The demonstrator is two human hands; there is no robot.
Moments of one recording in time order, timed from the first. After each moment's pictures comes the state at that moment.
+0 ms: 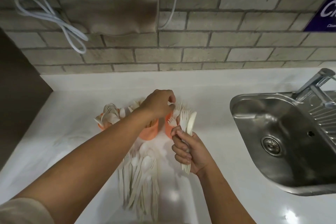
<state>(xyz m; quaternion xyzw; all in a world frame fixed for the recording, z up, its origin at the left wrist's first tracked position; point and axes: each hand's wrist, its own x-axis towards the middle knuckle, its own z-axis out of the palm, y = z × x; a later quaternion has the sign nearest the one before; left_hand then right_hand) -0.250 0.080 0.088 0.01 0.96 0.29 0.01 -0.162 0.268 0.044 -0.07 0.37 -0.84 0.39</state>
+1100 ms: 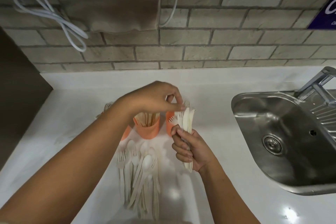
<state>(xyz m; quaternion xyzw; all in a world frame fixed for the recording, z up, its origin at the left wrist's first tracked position) -0.212 0.073 0.177 0.13 0.95 0.27 0.12 -0.168 0.269 0.047 -0.11 0.36 -0.83 0.42</state>
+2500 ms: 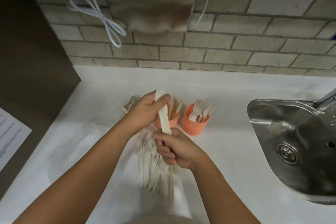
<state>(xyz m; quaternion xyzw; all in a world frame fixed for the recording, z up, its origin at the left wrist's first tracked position) -0.114 0.035 0.144 -0.09 0.75 0.66 -0.02 -0.118 0.189 0.087 -0.14 0.55 -0.66 0.48</state>
